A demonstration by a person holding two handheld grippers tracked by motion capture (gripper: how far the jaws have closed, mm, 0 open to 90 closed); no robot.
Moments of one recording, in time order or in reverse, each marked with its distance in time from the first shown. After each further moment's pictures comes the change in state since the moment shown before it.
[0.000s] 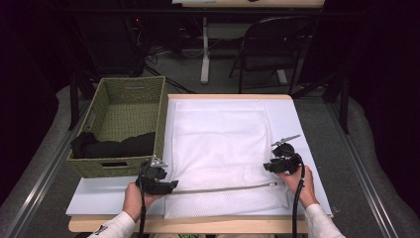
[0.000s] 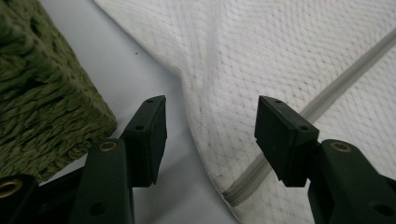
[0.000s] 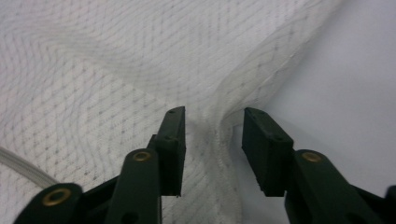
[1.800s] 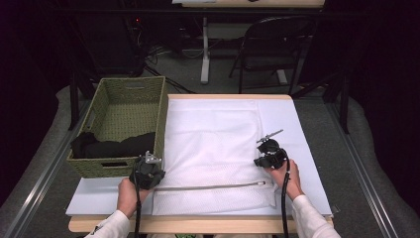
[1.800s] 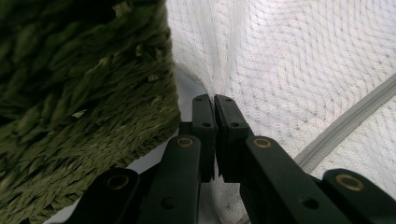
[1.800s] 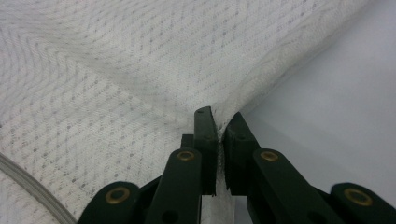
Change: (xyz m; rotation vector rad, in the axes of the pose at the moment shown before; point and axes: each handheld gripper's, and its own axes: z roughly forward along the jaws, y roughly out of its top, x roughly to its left) left arm 0.023 -0.002 0.002 0.008 0.093 0.014; right arm 0.022 0.027 0.025 0.049 0.040 -0.048
